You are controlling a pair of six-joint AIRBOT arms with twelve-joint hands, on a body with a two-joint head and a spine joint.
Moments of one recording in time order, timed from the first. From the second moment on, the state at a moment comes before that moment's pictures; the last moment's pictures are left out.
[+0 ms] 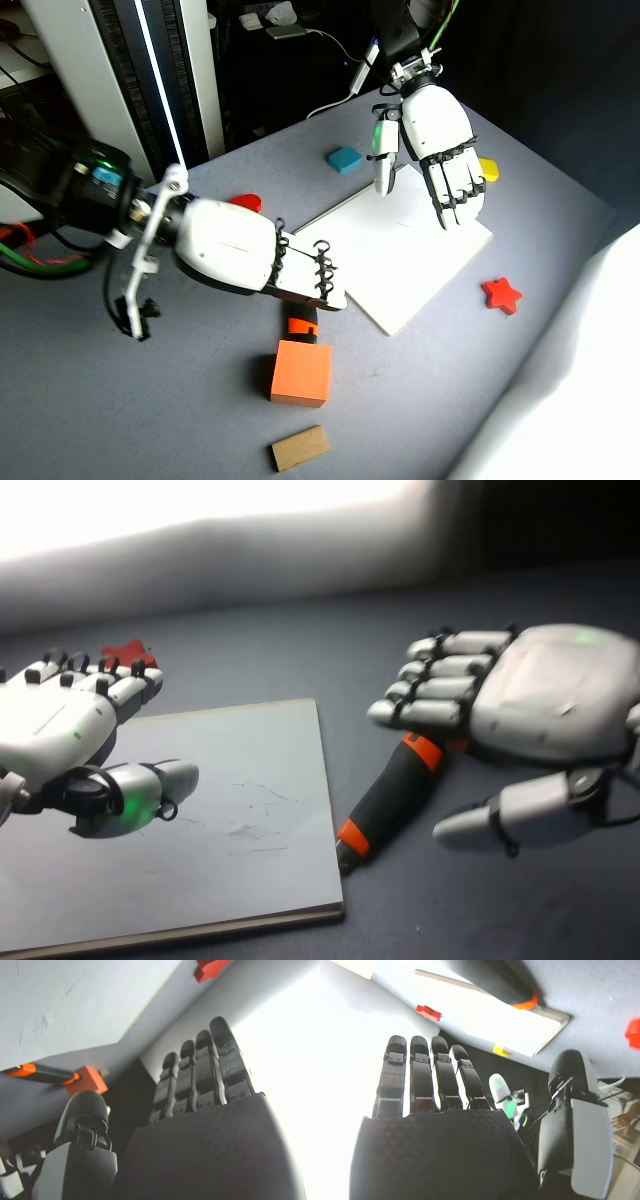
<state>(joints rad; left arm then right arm) 0.62 -0.77 0.64 -1.14 -0.83 1.94 -0.37 -0.89 0.83 -0.08 0.13 -1.16</state>
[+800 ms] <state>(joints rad) 0.48 -0.77 0.59 -1.19 -0.78 1.99 -0.32 -0.54 0.59 0.08 0.19 -0.74</state>
